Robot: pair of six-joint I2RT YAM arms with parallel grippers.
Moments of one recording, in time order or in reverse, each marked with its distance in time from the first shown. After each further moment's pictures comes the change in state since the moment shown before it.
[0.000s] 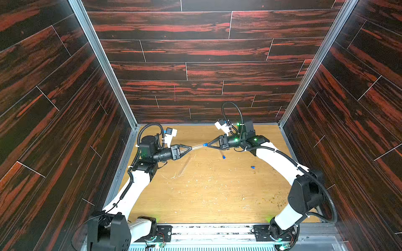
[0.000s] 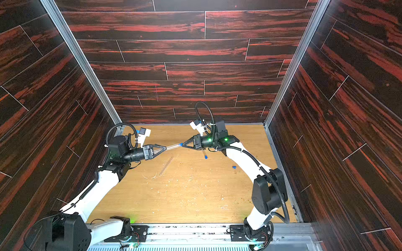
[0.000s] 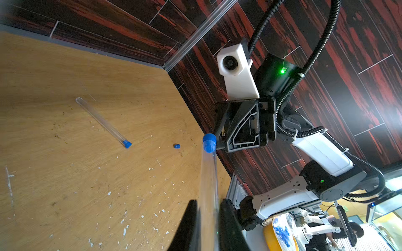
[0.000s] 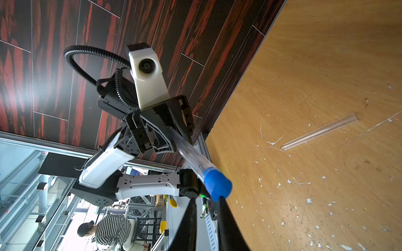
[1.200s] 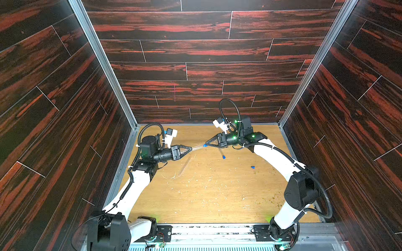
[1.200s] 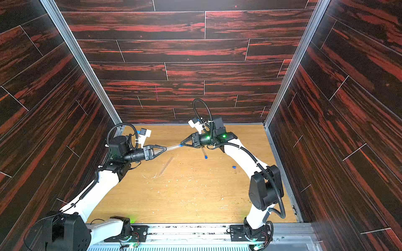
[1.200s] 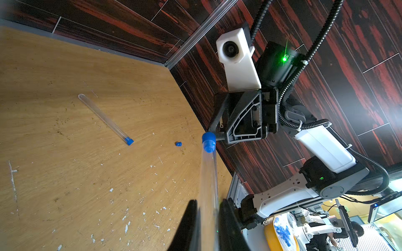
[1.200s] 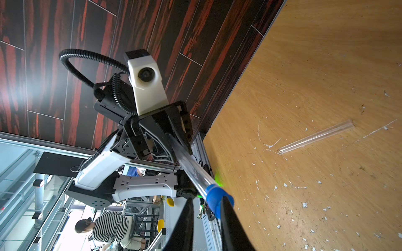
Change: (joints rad) left arm -0.004 0.000 0.000 -0.026 -0.002 0.018; right arm 0.003 0.050 0.081 -0.067 0.002 -0.044
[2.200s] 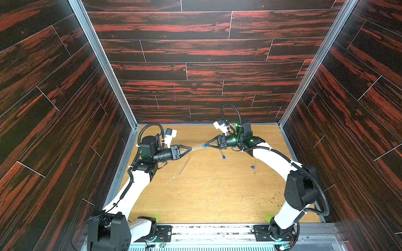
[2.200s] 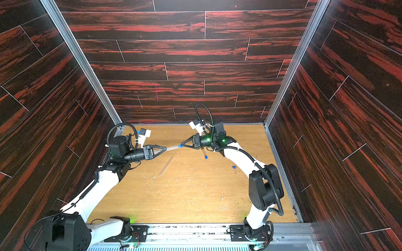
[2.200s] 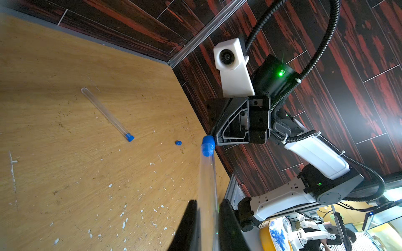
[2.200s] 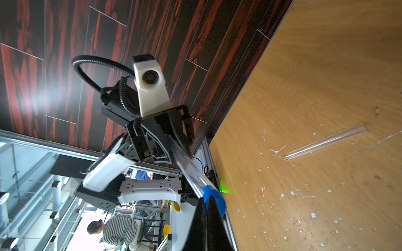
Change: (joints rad) left arm 0.003 0.002 -0.001 -0.001 -0.007 -0.046; right arm -0.002 -0.001 -0.128 0.267 -0.041 0.151
